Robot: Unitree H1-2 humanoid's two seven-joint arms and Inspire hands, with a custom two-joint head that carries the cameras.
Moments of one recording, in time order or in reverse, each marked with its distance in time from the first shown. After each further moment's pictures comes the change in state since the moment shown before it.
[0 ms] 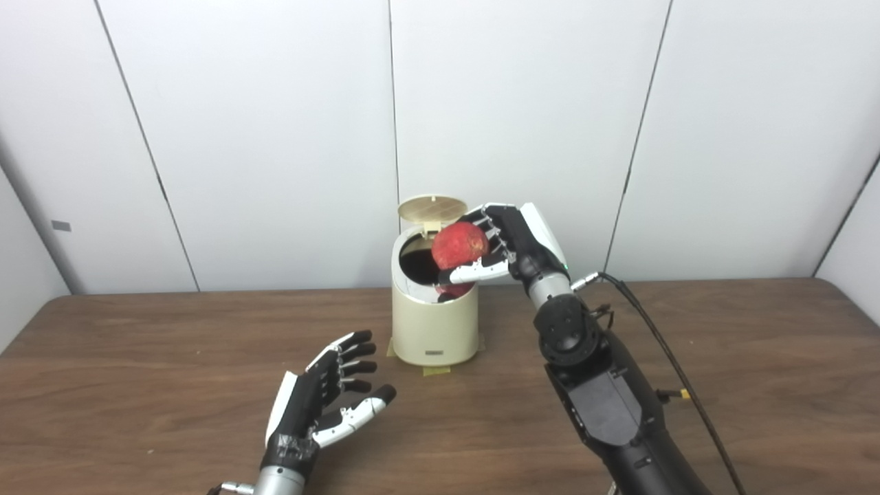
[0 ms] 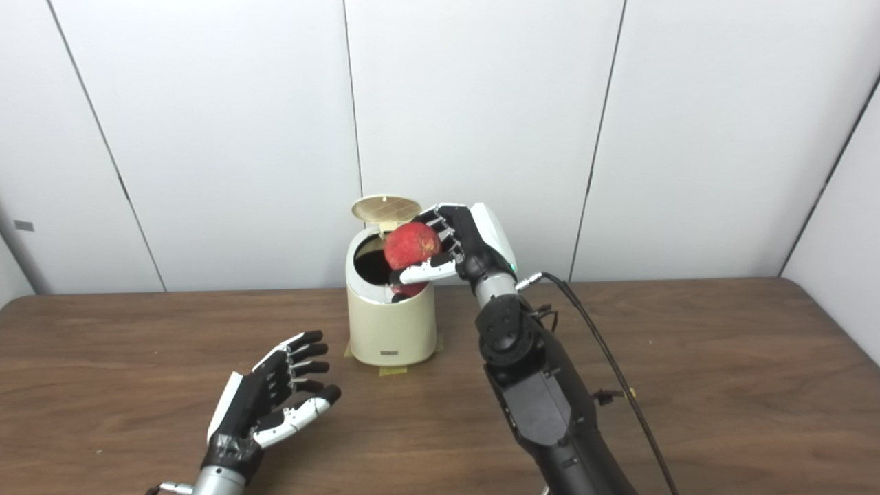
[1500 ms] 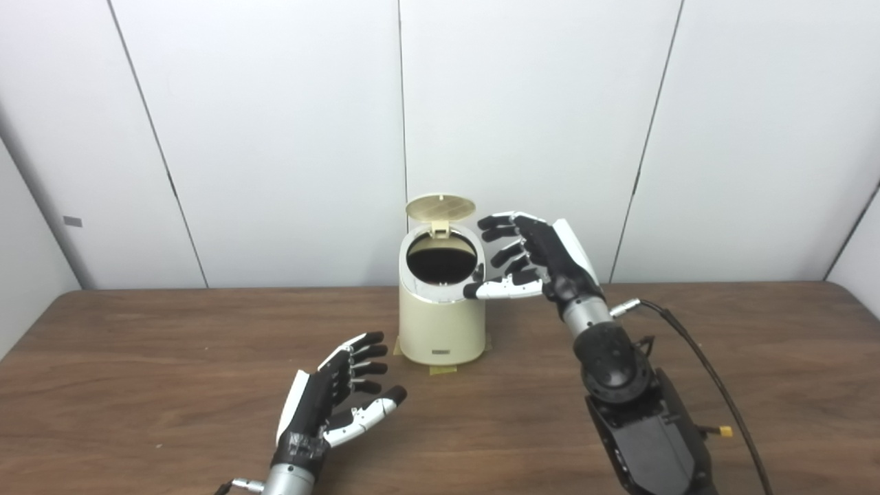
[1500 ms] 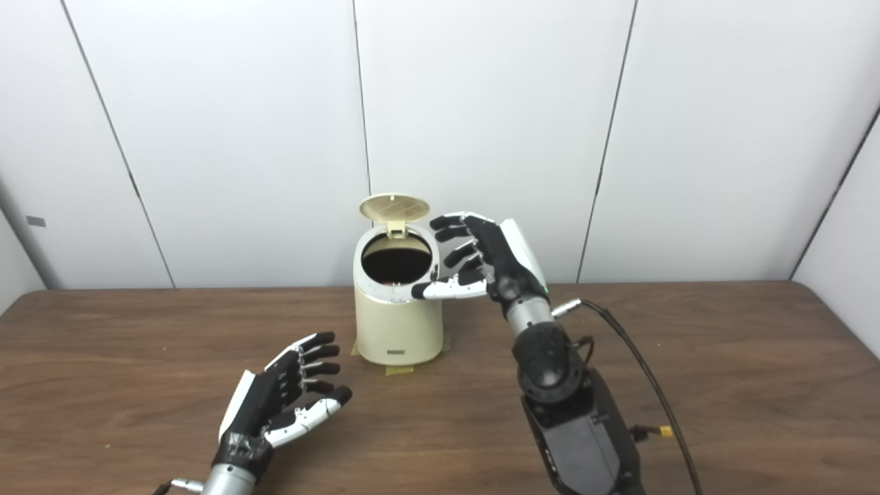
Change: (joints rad) left arm 0.001 0.006 -0.003 0.002 0.020 0.001 -0.001; right arm 0.206 -0.034 -0.095 -0.334 0.127 -0.016 0.065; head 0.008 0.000
